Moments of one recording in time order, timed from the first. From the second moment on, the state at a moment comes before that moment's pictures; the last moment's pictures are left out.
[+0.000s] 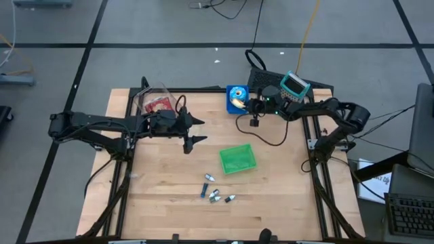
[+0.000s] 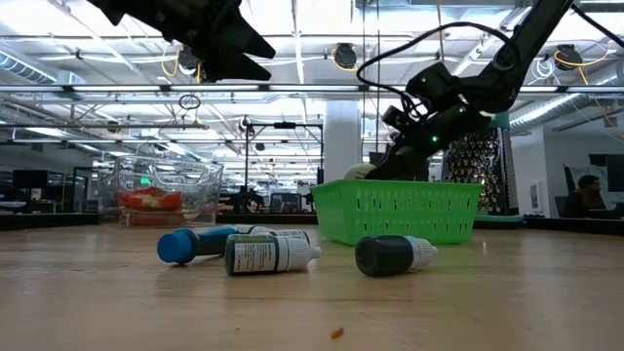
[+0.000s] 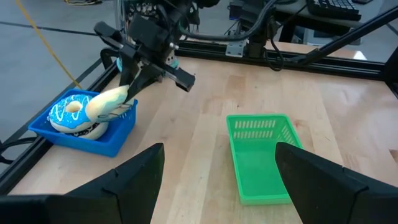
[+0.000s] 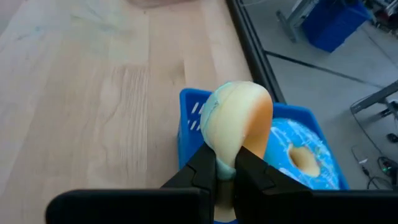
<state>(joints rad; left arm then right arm) 0.08 1.18 0.80 0.01 -0.08 -0.07 -0.64 1.58 0.66 0.43 -0.24 -0.58</state>
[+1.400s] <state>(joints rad) 0.06 1.20 0.80 -0.12 0.01 -0.24 -0.42 1.12 0.66 0.23 -0.29 -0.03</state>
